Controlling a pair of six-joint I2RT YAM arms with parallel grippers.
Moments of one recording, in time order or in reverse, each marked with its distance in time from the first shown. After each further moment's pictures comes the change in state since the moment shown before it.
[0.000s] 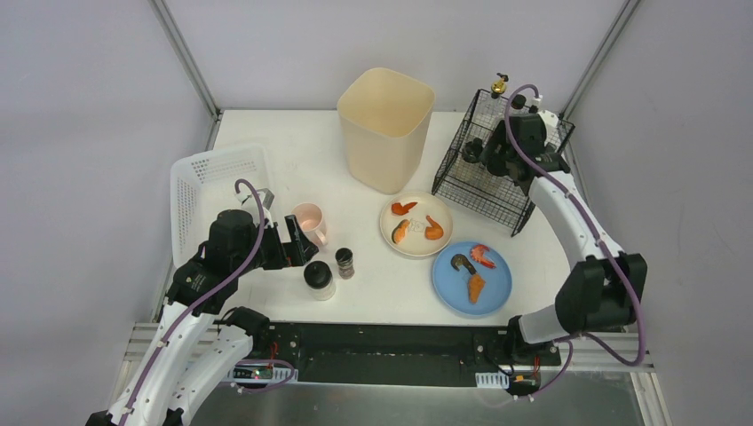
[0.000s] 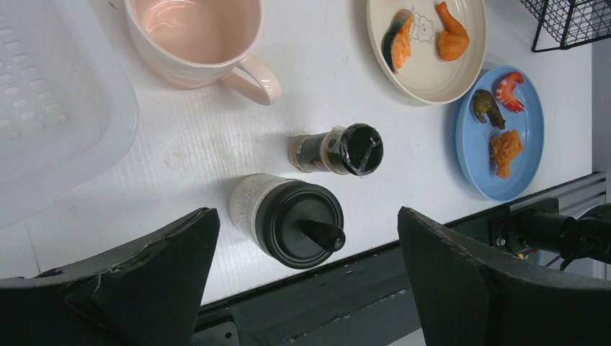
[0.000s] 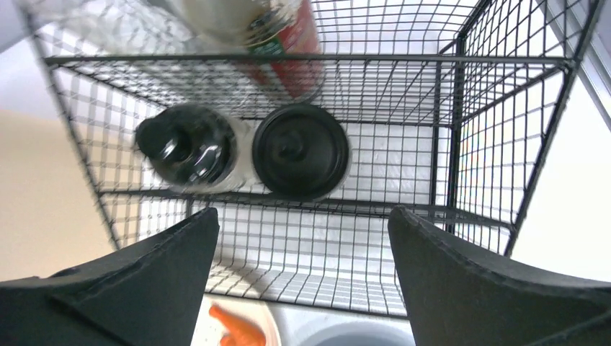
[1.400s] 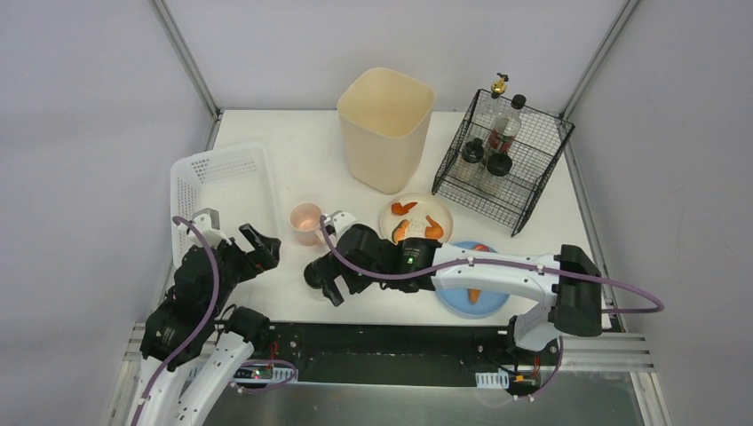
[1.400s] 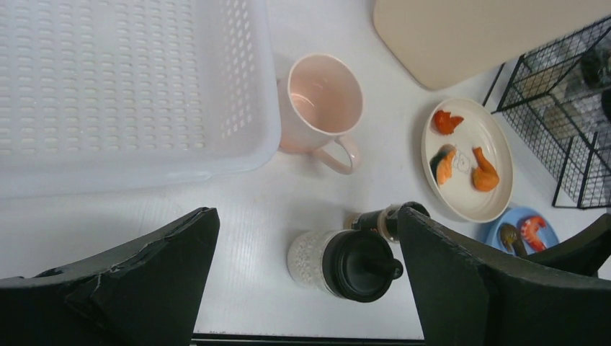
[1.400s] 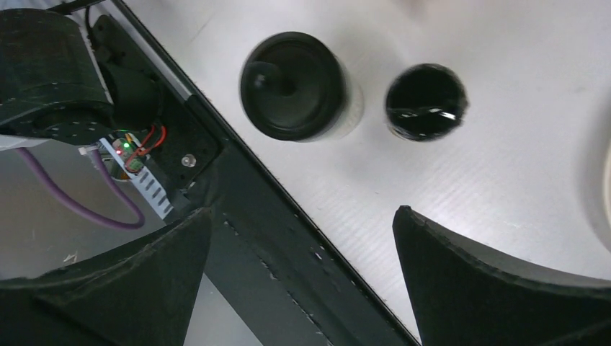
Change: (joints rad) left arm 0.000 -0.284 0.000 -0.094 -0.387 -0.083; right arm 1.143 0.053 -0.032 0.027 -0.227 0.021
